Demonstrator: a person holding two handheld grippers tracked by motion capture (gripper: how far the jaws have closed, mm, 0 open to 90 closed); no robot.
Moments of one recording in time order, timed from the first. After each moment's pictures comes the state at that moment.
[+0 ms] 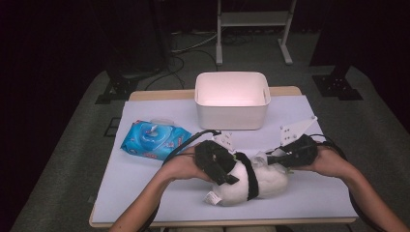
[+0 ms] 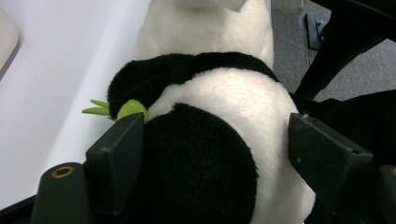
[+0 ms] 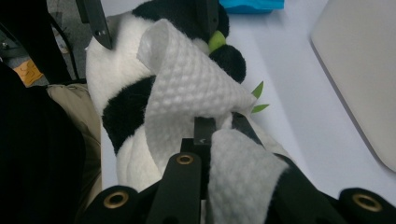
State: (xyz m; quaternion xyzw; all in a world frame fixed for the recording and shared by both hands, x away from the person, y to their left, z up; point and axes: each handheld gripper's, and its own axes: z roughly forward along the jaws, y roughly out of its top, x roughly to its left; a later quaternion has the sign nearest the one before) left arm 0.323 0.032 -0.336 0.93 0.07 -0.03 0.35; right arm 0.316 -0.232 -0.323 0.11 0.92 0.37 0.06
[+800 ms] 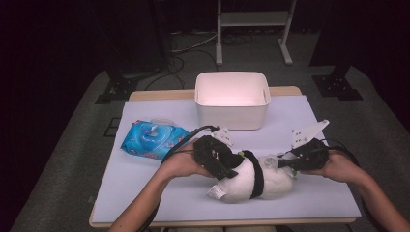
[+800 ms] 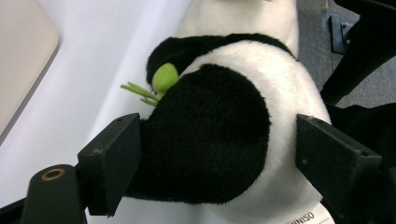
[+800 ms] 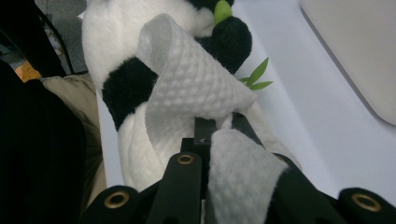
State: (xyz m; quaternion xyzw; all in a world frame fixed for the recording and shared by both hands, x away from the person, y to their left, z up) left arm 0.330 0.033 -0.330 0.93 0.09 0.00 0.35; right arm 0.311 -0.261 -0.334 0.15 0.92 0.36 0.05
